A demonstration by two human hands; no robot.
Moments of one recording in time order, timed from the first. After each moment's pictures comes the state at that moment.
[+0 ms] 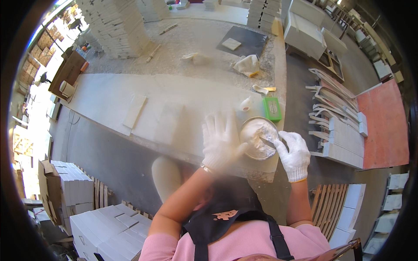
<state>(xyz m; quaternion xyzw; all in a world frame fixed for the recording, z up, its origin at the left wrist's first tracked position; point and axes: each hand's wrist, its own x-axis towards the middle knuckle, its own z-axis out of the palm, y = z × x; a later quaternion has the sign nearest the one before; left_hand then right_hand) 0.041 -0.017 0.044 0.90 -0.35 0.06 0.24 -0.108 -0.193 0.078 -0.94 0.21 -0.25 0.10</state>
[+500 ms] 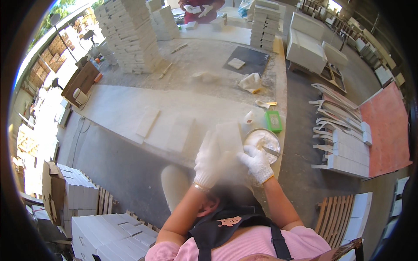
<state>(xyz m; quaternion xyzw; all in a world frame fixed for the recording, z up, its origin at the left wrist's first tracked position) 0.036 0.042 0.038 0.87 -0.24 -0.01 0.42 -0.051 -0.132 0.010 -0.77 0.22 -0.01 0.60</state>
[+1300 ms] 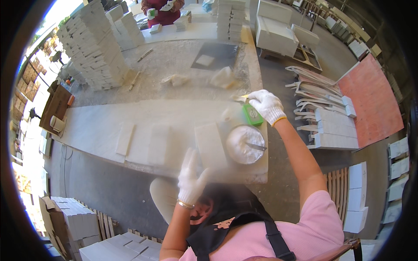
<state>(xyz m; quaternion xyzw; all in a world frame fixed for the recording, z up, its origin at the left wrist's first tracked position) 0.031 0.078 0.005 0.83 -0.29 -0.07 0.46 0.018 -0.291 0.076 -0.95 0.25 -0.09 0.17</state>
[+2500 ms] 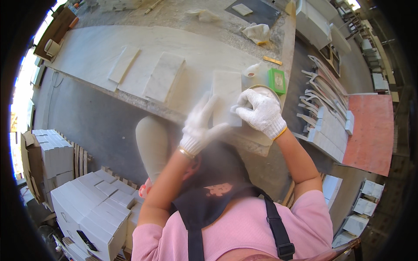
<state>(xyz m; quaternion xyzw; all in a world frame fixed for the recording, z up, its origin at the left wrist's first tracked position) 0.028 0.062 -0.019 0.80 -0.30 -0.06 0.51 -0.016 -0.151 0.079 -0.96 0.05 0.02 0.27</state>
